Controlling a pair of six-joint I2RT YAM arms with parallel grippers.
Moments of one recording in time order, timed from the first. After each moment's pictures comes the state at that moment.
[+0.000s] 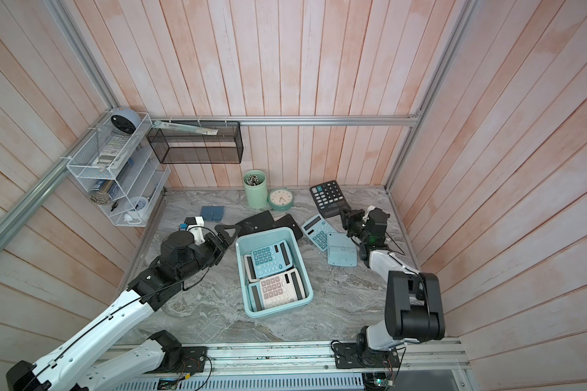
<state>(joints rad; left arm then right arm) -0.60 0.95 0.82 -0.17 0.02 -1.15 0.03 1.43 0.73 0.52 -0.43 1.44</state>
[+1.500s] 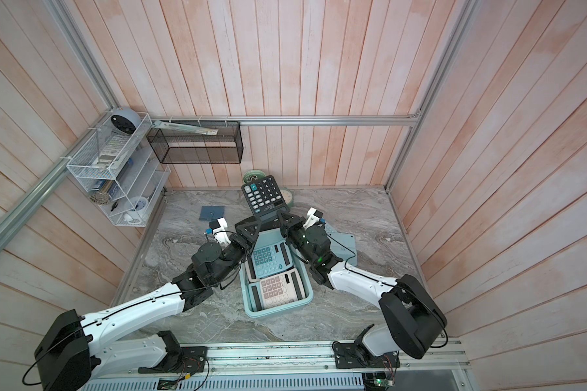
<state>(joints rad) -0.81 1.19 0.69 0.45 -0.22 -1.30 0.72 1.44 0.75 0.77 0.06 1.63</state>
